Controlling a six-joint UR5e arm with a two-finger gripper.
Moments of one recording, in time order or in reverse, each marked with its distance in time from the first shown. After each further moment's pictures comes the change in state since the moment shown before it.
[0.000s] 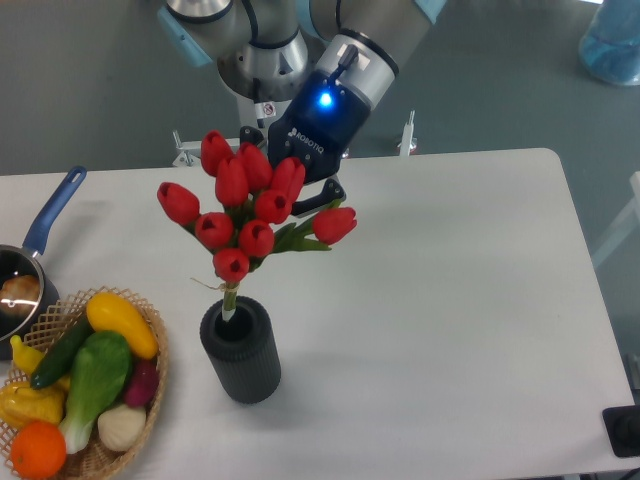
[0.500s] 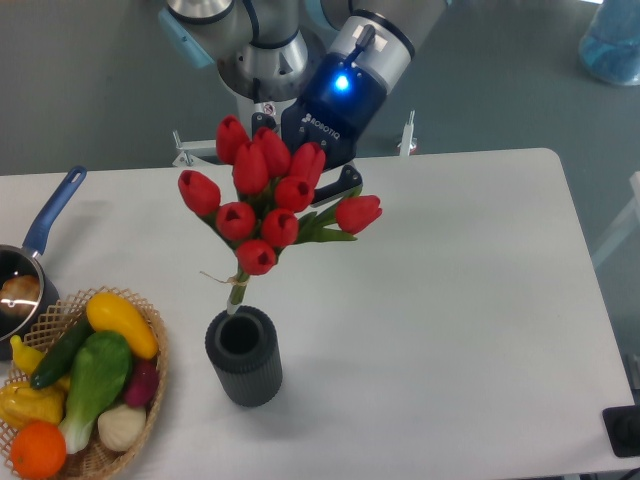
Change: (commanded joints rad) arm 0.037 -0.009 0.032 0.000 -0.020 -0.020
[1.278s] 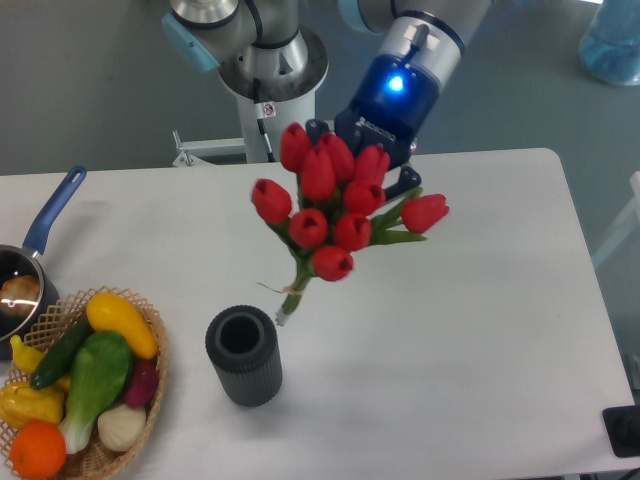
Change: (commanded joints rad) arm 0.084 -0.058 0.015 -0.003 0.002 0.089
